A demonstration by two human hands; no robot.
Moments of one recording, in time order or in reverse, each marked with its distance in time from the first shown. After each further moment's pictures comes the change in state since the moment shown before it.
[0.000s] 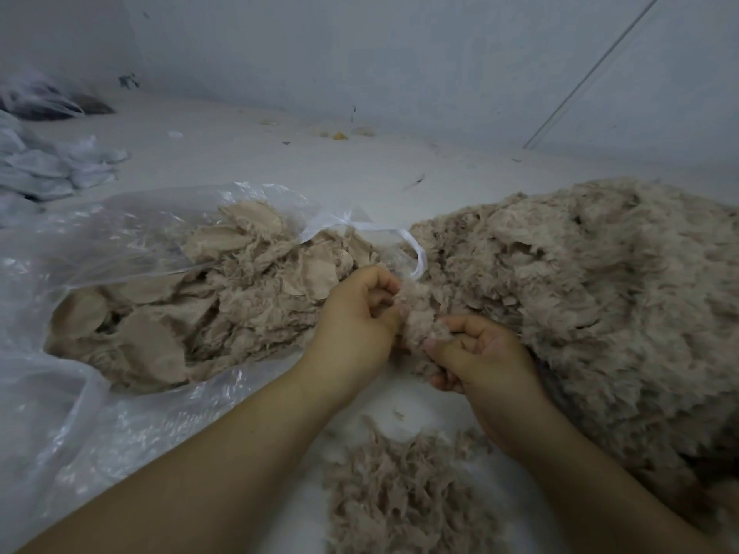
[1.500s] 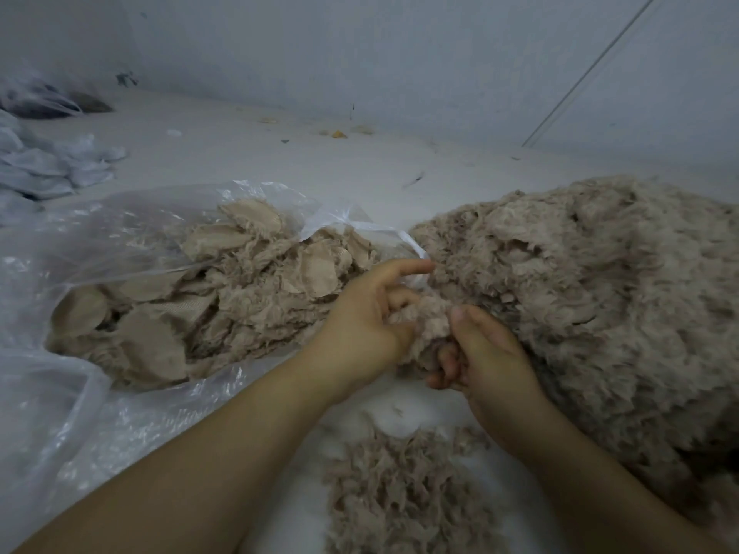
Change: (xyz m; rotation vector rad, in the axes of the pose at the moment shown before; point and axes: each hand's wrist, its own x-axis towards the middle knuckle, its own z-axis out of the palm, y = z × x) left_hand -0.005 0.013 -0.005 -0.096 -0.288 0.063; right_hand -0.003 -0.003 0.002 0.136 -0.053 -0.031
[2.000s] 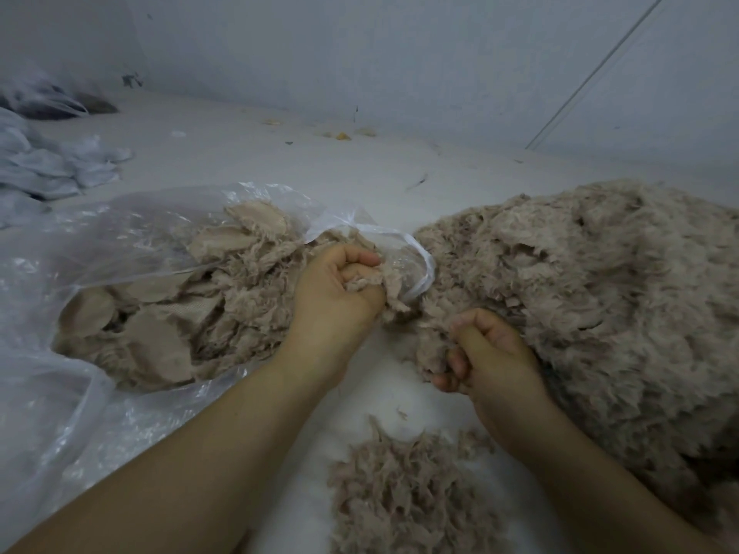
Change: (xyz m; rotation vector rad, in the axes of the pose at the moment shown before) left_hand 0.010 -0.002 -0.014 -0.023 0.489 0.009; right_hand 0.005 0.003 0.000 -0.038 0.085 0.035
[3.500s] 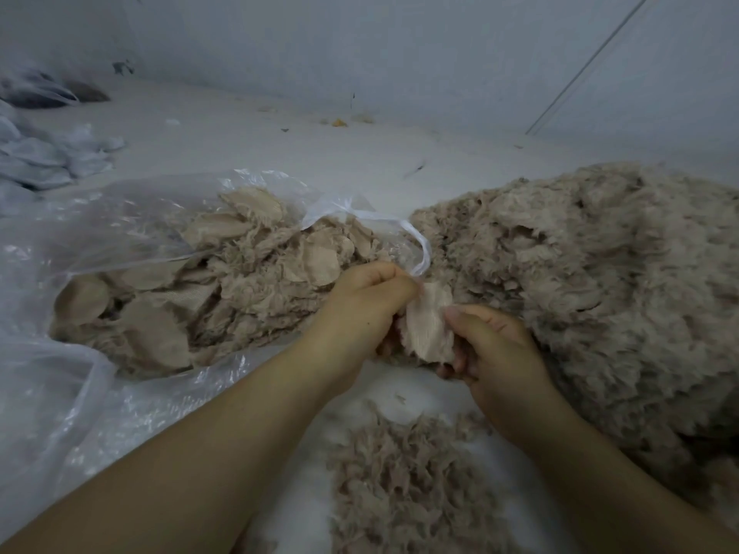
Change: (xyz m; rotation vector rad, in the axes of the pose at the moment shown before) left_hand -0.018 0.015 0.010 0.012 -0.339 -0.221; right_hand -0.009 -0.005 -0.001 0.013 -0.085 -0.035
